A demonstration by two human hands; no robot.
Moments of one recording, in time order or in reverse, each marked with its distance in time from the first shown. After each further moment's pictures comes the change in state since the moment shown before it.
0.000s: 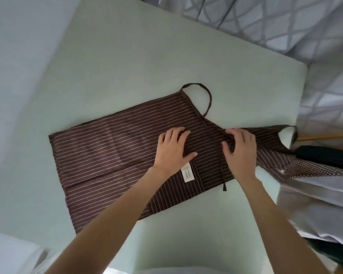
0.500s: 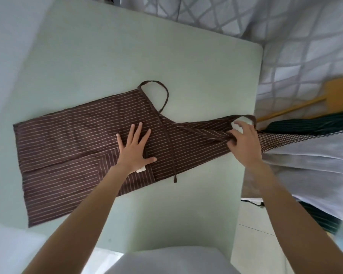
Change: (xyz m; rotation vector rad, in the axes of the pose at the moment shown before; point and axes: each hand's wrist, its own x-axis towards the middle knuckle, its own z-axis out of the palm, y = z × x) left_hand -0.055 0.005 0.023 0.189 -0.254 -0.110; right_hand -0.055 0.125 -0.063 -0.171 -0.173 0.007
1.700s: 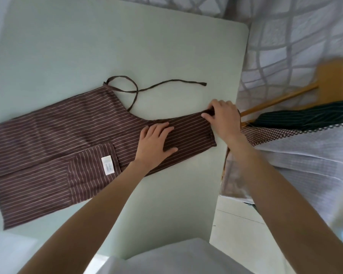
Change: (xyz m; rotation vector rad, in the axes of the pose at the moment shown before) left_hand 0.040 0.138 0.004 -0.071 0.241 0.216; right_hand 0.075 0.037 0.005 0.038 -0.062 -0.010
